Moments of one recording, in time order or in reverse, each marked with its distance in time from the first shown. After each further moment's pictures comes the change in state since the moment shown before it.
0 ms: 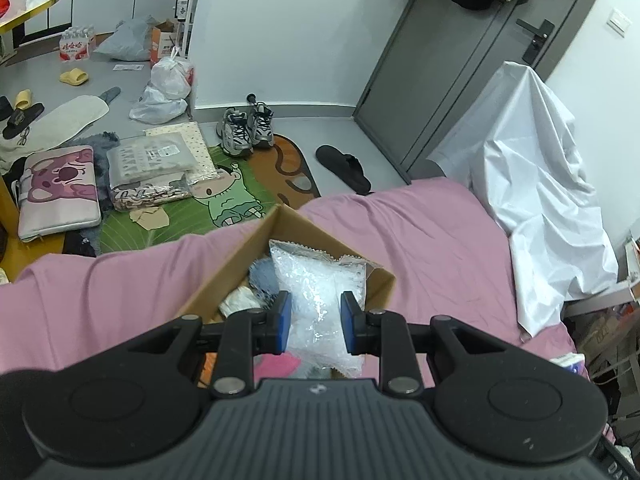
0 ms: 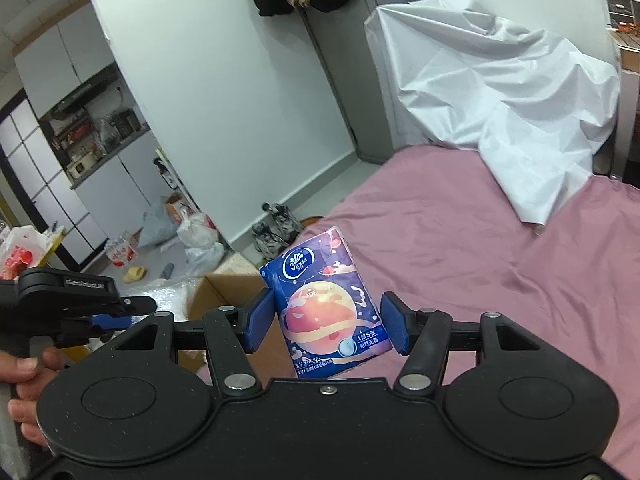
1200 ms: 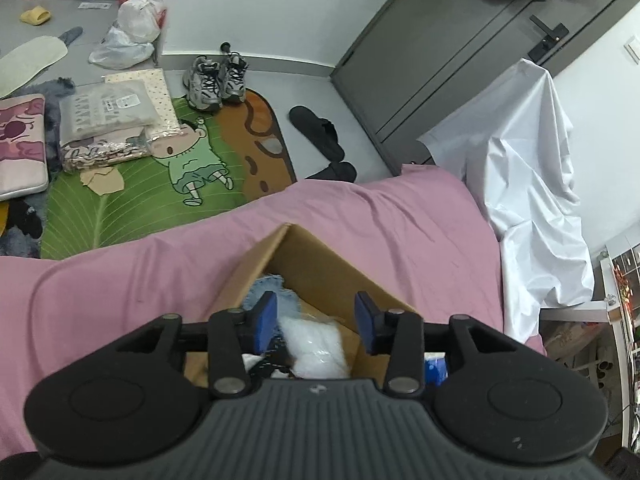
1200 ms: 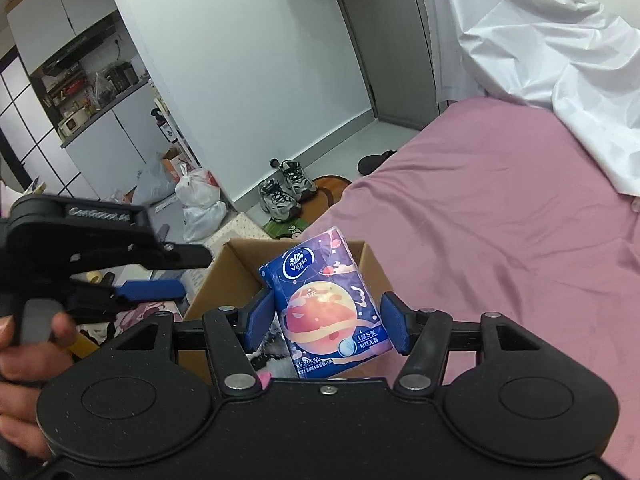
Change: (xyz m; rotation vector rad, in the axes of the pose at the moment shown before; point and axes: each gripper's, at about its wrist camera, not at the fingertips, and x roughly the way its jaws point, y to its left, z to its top) left arm 0.085 0.062 0.050 -0.079 0.159 -0.168; right arm 0.119 0.086 -0.023 -0.034 0.112 -0.032
